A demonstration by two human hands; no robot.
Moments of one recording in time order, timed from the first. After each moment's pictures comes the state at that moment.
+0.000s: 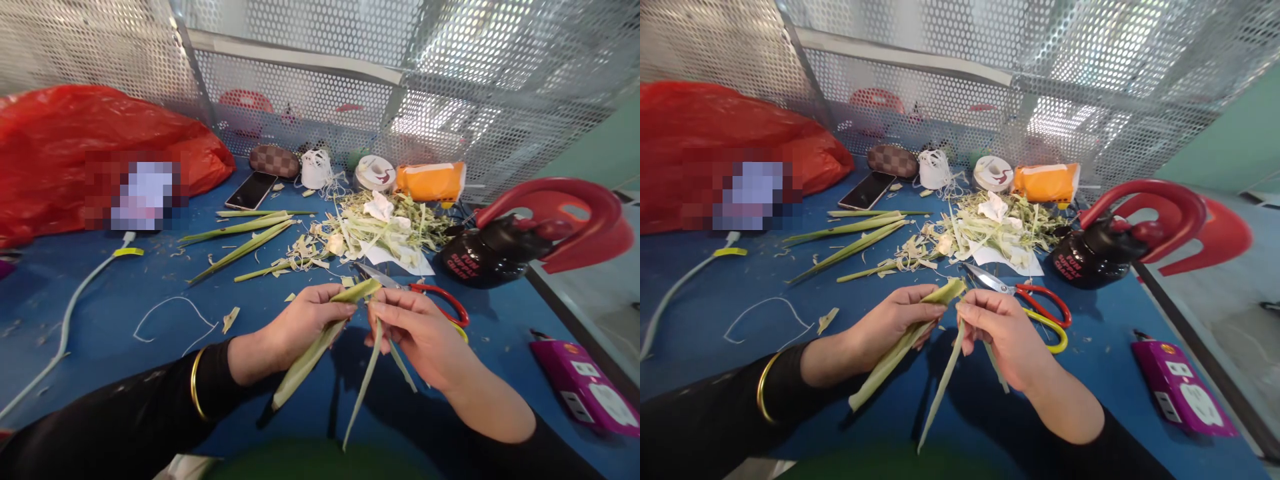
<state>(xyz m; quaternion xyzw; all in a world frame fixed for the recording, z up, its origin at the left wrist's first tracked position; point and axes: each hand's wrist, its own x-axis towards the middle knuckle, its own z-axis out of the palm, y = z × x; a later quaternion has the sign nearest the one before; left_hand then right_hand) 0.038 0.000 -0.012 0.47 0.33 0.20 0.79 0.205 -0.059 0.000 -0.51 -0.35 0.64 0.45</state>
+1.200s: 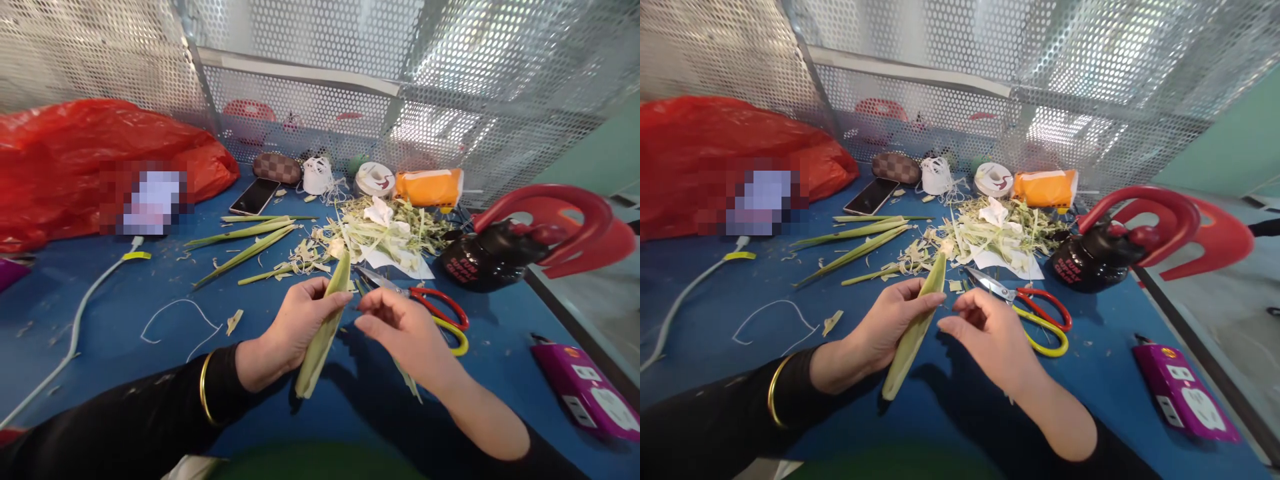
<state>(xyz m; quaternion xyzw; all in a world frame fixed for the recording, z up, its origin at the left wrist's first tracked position) 0.041 -0.002 -0.015 0.40 0.41 0.32 0.75 0.199 -0.060 -0.007 -0.63 -0.55 0.41 0.37</state>
